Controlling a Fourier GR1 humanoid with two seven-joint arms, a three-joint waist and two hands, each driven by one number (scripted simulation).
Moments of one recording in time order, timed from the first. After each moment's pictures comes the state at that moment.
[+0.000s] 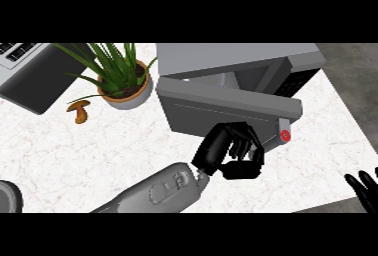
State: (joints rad) left arm -0.75 0.00 -0.94 -1.05 0.39 0.58 -0.19; right arm 0.49 -0.40 -0.04 -2.11 -0.55 0.49 -0.30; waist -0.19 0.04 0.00
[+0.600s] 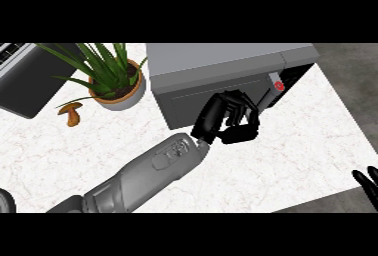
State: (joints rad) left arm -0.92 0.00 -0.86 -0.88 0.59 0.58 -0.26; right arm 0.47 -0.44 -0.06 -2.18 -0.63 0.44 -0.20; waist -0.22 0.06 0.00
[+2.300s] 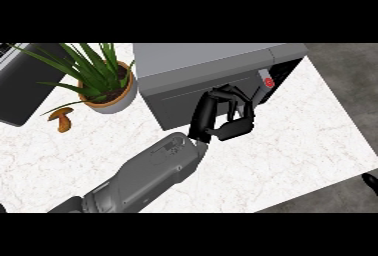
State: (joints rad) left arm -0.91 0.00 -0.86 -0.86 0.87 0.64 -0.54; right arm 0.40 -0.52 -0.08 -2.27 -0.78 0.47 -0.13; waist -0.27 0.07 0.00
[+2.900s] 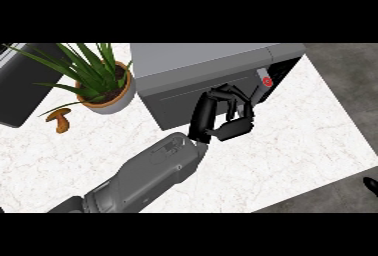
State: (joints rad) left arm -0.91 0.00 -0.87 -0.84 0.91 0.65 -0.61; right arm 0.39 -0.54 -0.08 -2.29 -0.81 0.48 -0.11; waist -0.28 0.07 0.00
